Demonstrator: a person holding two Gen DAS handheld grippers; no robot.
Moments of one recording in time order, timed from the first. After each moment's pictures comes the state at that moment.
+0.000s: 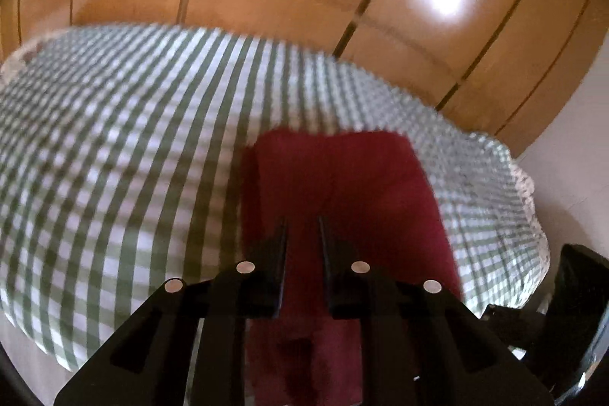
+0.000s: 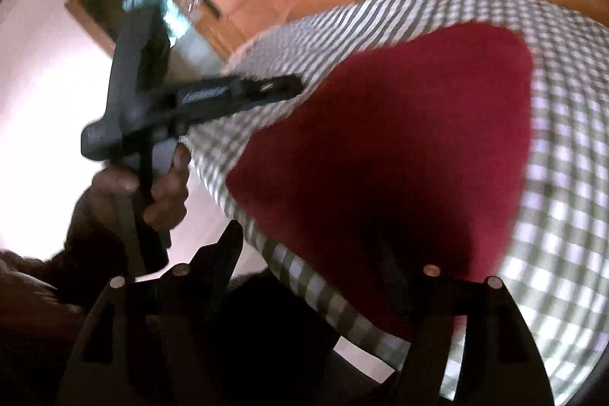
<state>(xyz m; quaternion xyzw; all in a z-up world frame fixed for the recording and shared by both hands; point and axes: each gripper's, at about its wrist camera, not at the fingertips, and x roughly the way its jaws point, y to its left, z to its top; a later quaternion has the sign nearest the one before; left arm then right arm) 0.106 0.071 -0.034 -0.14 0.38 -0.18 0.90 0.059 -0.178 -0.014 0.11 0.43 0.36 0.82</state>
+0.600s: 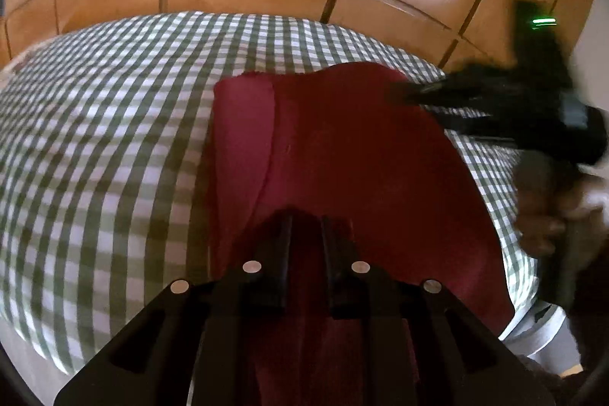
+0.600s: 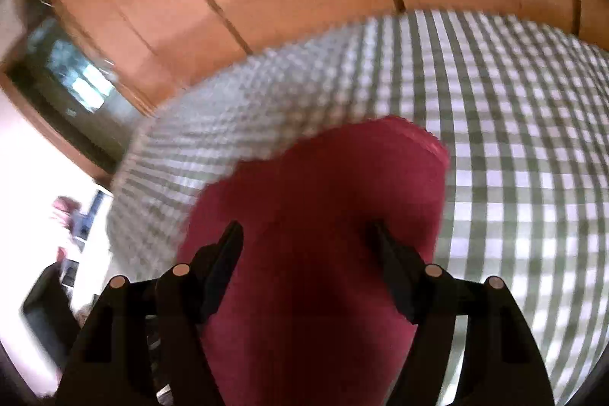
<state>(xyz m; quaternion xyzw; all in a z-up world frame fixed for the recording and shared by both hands) 0.092 0.037 -0.083 -0.08 0.40 -0.17 0.90 0.220 -0.166 -0.053 0.11 0.48 0.20 0.85</state>
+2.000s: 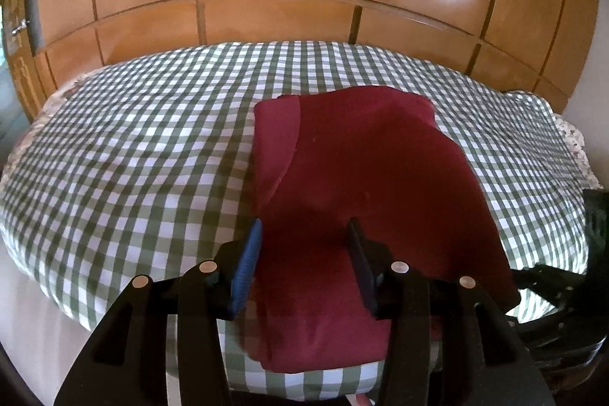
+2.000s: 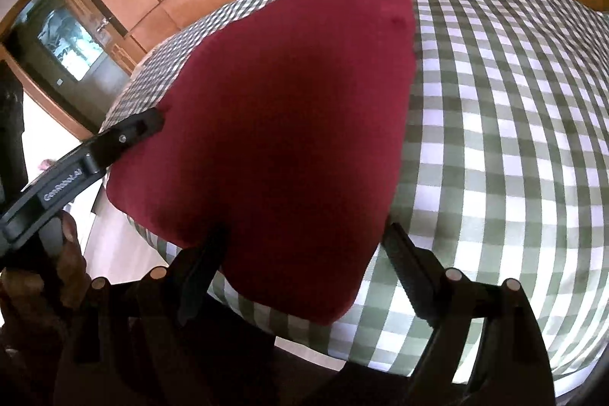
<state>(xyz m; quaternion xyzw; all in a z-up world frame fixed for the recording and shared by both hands) 0.053 0.026 -0.058 -0.01 0.36 -0.08 0.93 0.048 -0.180 -0.078 0.10 0.48 0.20 0.85</state>
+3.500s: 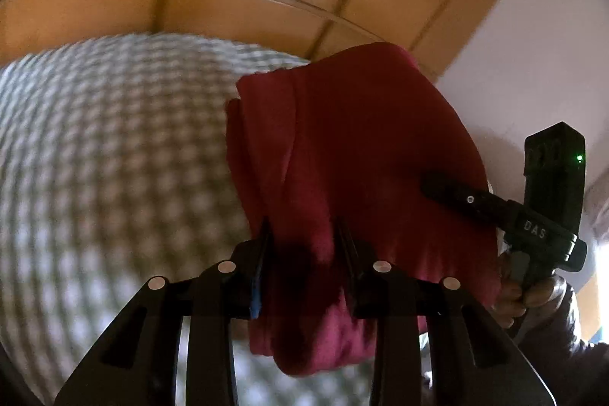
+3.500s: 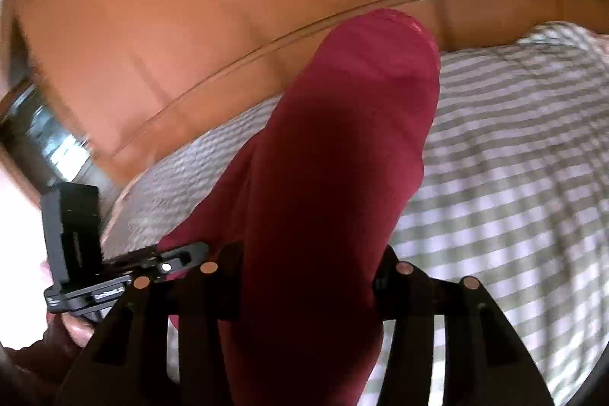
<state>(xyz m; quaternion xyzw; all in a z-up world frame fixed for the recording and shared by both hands) 0.164 -0.144 -0.028 -0.06 0.40 -0.39 0.83 0.107 -0.383 -0.008 0.21 0.34 0.09 0.91</state>
